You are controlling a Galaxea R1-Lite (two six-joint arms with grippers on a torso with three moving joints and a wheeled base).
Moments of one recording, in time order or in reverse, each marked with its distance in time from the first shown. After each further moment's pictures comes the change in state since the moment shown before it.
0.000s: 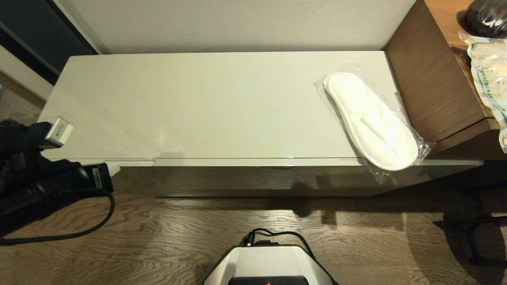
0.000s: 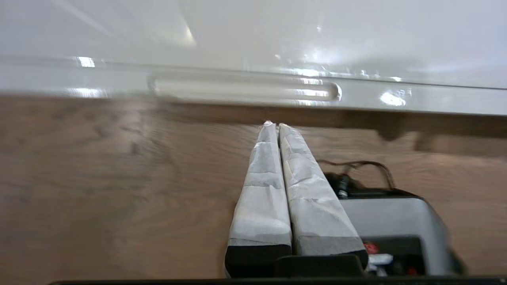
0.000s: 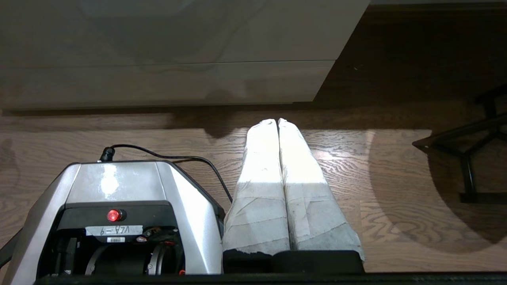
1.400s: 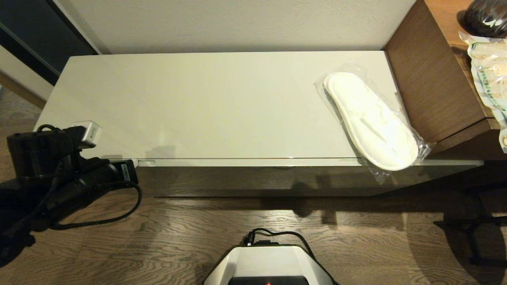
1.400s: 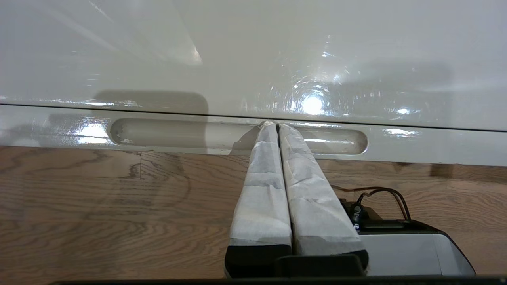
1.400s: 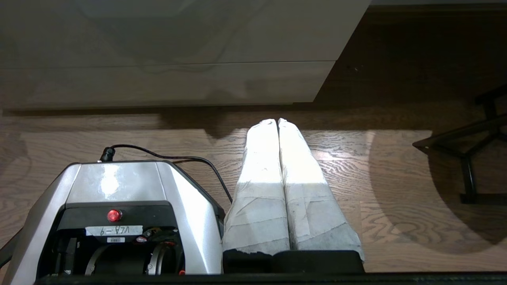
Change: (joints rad) left arm -0.042 0.213 0.043 -0.270 0.064 -0.015; right arm 0.000 0.000 0.000 -0.001 0.001 -0.002
